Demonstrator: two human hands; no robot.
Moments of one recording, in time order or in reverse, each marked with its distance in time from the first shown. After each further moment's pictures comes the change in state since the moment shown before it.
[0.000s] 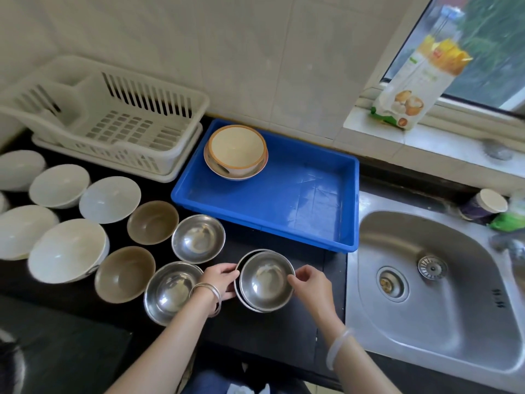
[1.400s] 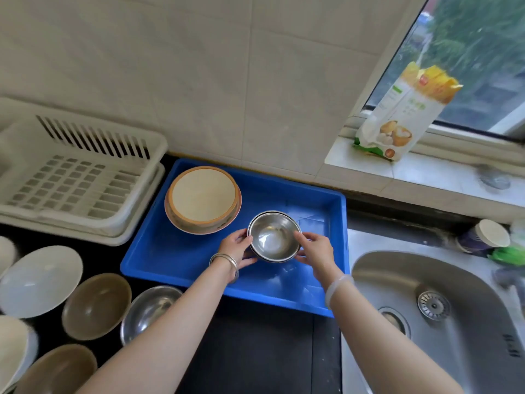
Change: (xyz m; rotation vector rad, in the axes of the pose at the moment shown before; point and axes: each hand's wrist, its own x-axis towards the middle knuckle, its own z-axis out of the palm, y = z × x) left_hand 0.120 0.154 0.100 -0.135 -0.123 0.133; right_hand 0.201 -0.087 -0.051 0.451 0.035 0.094
